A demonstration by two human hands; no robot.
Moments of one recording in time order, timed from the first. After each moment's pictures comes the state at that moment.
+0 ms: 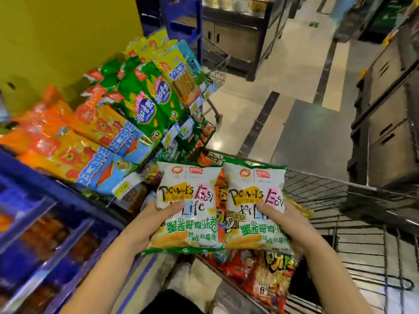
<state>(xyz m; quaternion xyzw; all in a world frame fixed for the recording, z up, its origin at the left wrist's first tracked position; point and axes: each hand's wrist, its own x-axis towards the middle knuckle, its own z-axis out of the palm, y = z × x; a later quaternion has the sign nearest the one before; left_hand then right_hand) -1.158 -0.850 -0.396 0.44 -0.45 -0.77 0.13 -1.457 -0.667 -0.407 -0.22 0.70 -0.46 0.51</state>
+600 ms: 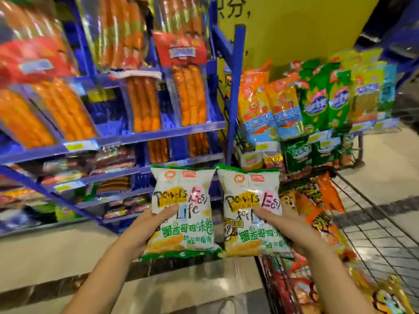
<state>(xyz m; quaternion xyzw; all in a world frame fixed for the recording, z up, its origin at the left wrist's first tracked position) -0.944 -0.604 -0.373 0.62 -0.23 -0.61 0.44 -1.277 -0.712 -0.382 -0.53 0.54 -0.21 0.62</state>
